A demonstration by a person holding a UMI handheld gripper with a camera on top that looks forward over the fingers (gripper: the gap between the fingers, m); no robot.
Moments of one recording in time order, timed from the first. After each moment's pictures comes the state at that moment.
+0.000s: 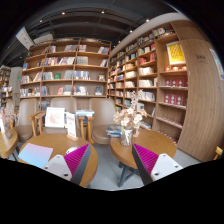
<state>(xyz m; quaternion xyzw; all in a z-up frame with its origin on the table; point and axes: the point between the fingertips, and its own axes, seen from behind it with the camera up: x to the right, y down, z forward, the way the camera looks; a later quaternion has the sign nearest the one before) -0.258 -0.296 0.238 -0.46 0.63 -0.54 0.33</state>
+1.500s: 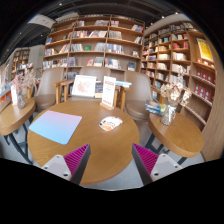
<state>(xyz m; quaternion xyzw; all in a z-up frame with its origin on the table) -0.199 -0.151 0.084 -0.61 0.60 -0.41 0.31</state>
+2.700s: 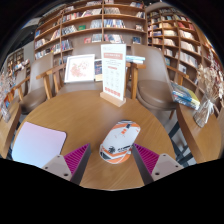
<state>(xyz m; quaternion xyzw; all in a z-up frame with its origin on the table) 0.026 -0.139 -0.016 -0.64 0.66 -0.29 0.28</state>
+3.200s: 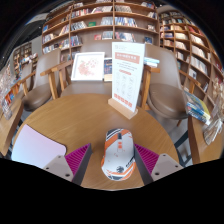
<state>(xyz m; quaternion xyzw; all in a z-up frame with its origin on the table) 0.083 -0.122 -0.017 -0.68 0.62 -0.27 0.28</state>
